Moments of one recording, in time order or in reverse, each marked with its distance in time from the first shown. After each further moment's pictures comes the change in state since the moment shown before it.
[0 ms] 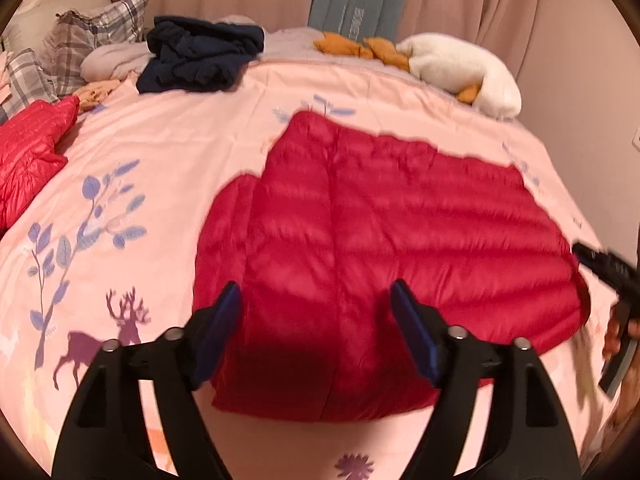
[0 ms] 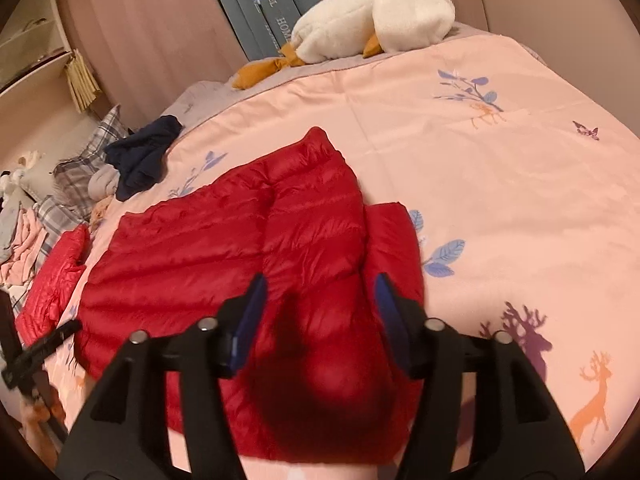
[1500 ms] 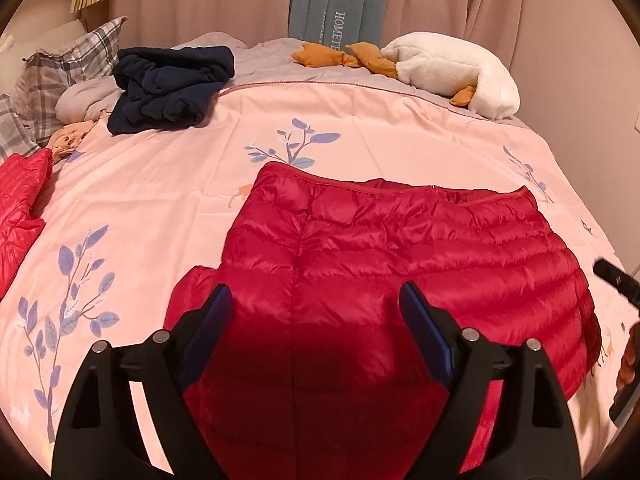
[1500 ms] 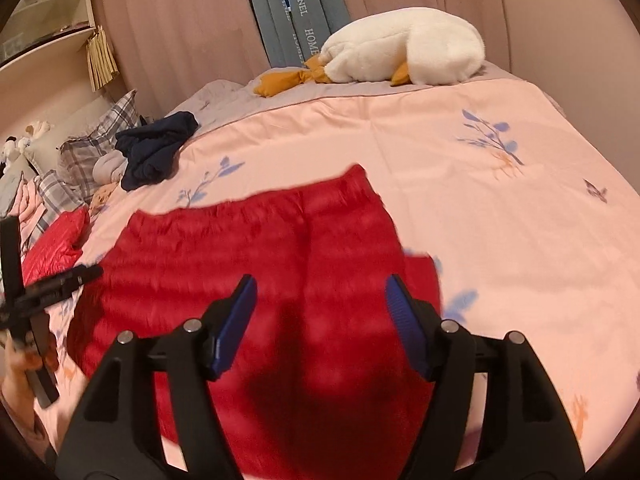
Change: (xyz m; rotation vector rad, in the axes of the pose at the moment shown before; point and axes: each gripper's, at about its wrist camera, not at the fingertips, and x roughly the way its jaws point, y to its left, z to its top) left arm 0.047 -0.031 0.061 0.093 0.003 0.019; right arm 0.009 0.043 0.032 -0.125 -0.036 -0.021
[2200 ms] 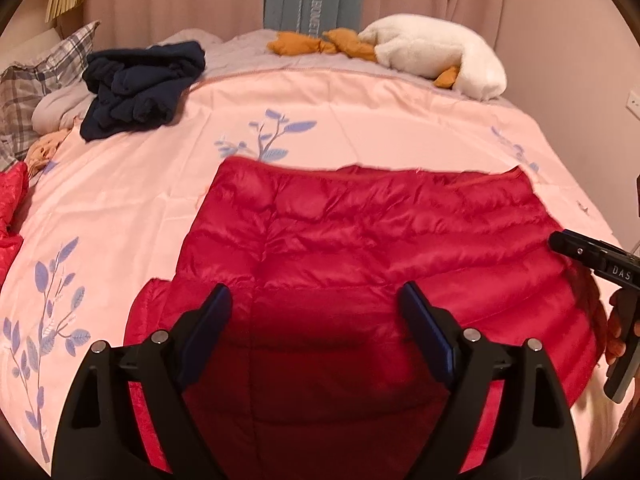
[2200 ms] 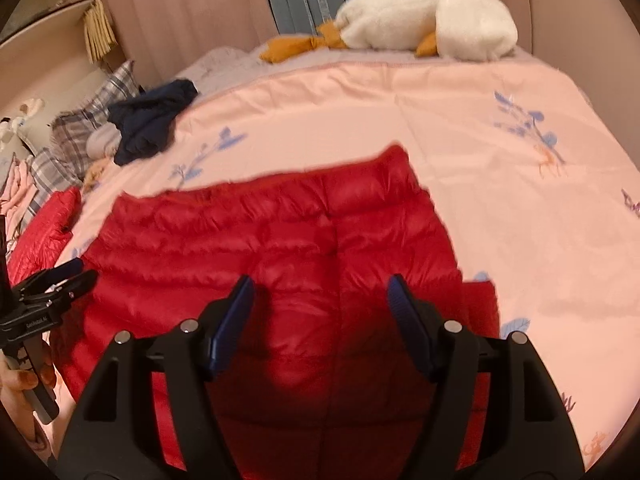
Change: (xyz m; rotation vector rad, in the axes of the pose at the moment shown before) left arm 0.019 -0.018 0.001 0.062 0.015 -0.048; right arm 0.055 0.018 0.013 -0.043 0.094 0.002
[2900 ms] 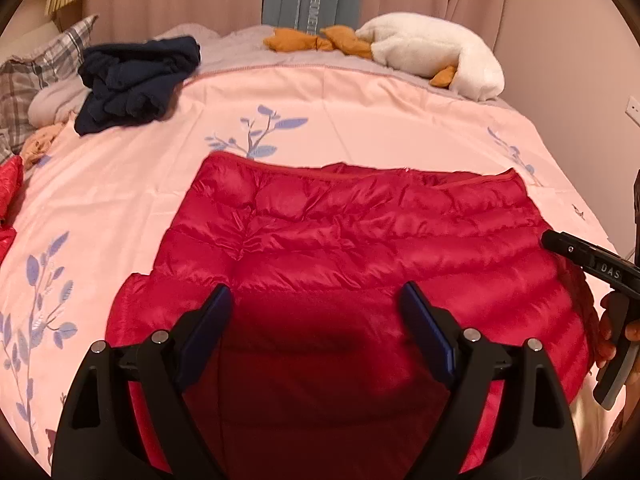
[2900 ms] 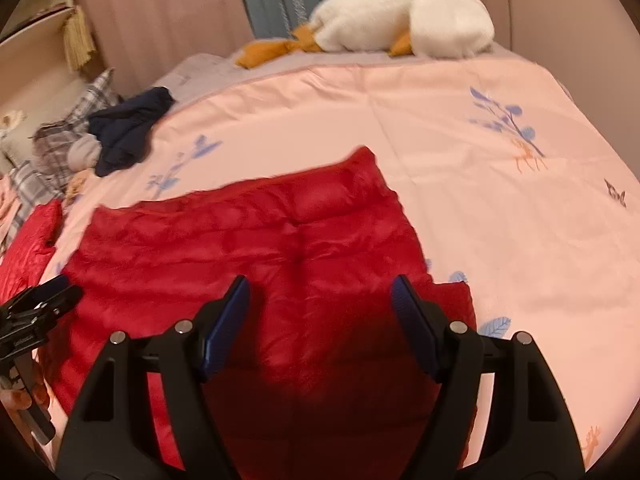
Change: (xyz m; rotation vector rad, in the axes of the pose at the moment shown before) left arm 0.001 -0.011 -0.003 -0.018 0.014 -0.009; right arm -0.002 -0.009 -0.003 0.031 -0.011 -0.055
